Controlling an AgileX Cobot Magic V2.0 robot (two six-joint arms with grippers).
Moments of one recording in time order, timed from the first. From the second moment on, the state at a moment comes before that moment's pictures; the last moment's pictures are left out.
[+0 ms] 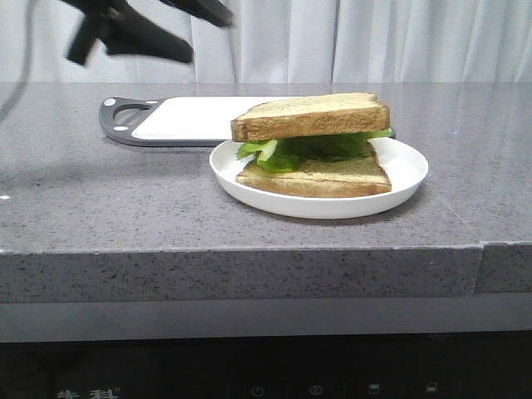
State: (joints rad) left arm -0.21 1.60 -1.24 -1.23 0.87 0.70; right arm 0.31 0.36 -0.41 0.42 0.17 -0.42
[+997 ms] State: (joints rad) left arm -0.14 0.31 -0.48 -0.74 0.45 0.76; right arm 0.31 0.36 -0.41 0.42 0.20 -0.41
